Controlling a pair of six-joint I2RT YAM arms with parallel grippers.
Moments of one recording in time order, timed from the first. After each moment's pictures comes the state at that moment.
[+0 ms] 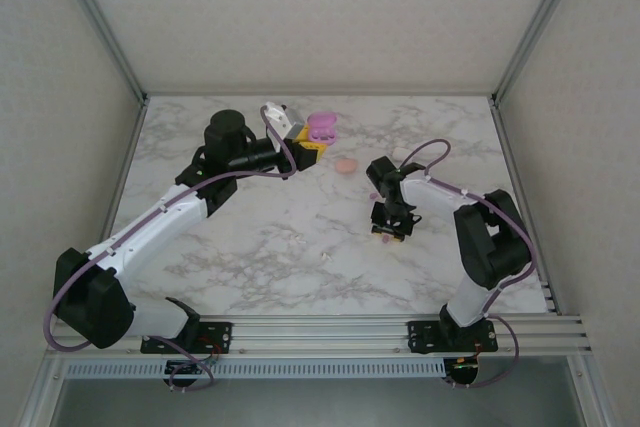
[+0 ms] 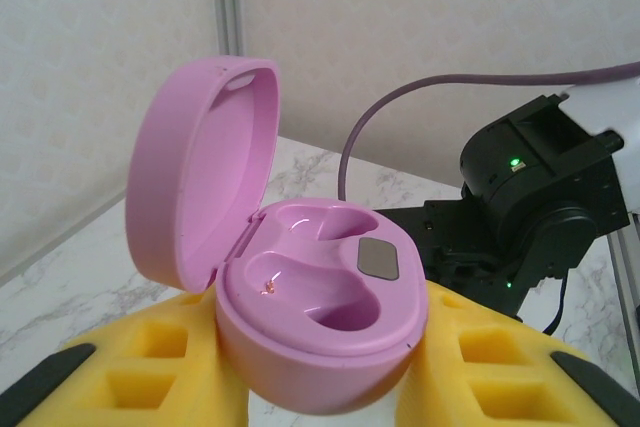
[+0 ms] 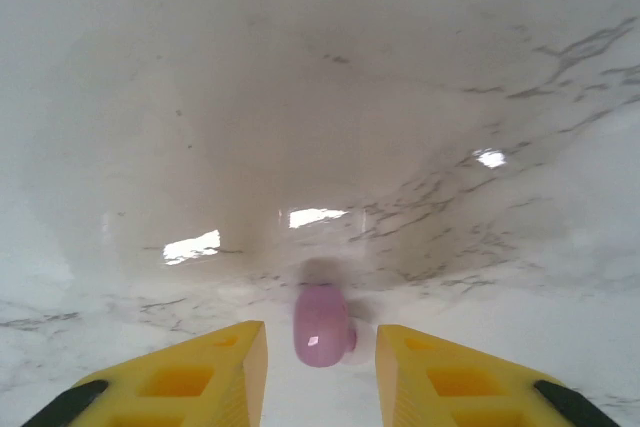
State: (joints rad) left arm -0.55 1.34 1.10 0.09 0.67 0.05; right arm 0.51 1.71 1.06 -0.93 -0.03 0.77
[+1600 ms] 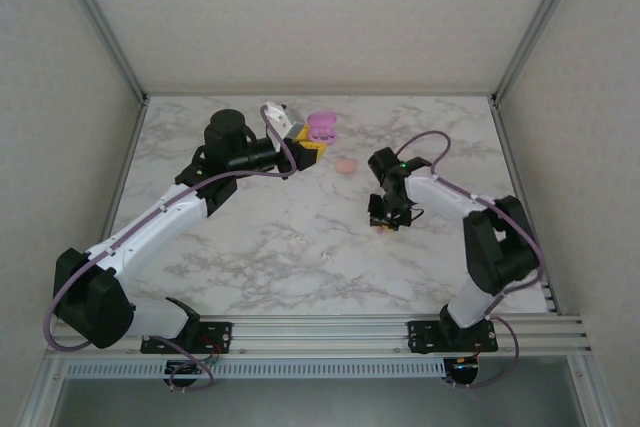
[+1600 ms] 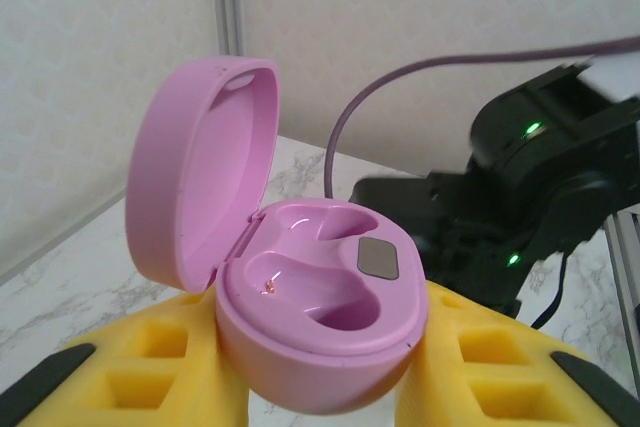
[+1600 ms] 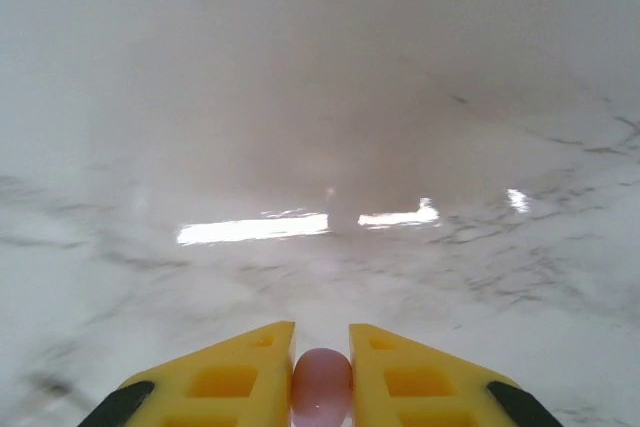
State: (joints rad) left arm -0.55 1.34 1.10 0.09 0.67 0.05; right arm 0.50 1.63 1.11 -0.91 -0.12 0.62
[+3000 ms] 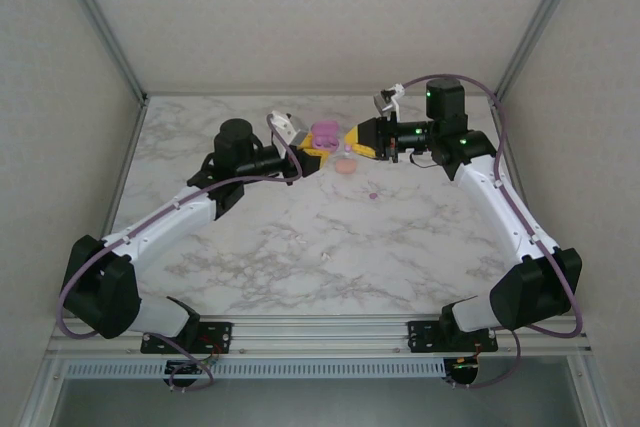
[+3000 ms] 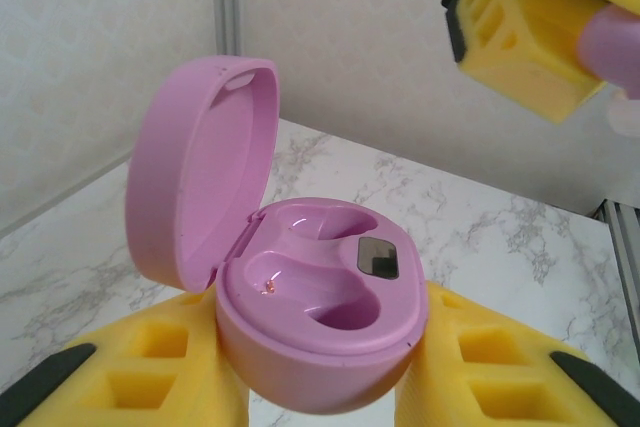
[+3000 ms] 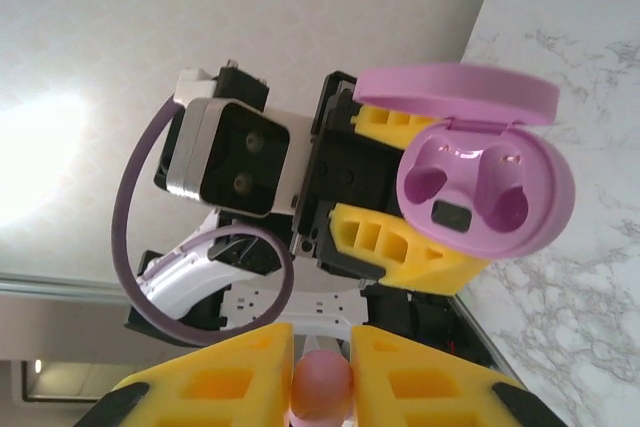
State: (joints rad) left arm -0.56 1.40 1.01 0.23 0.67 0.02; right arm 0.32 1.42 1.38 -0.44 -1.20 0.81
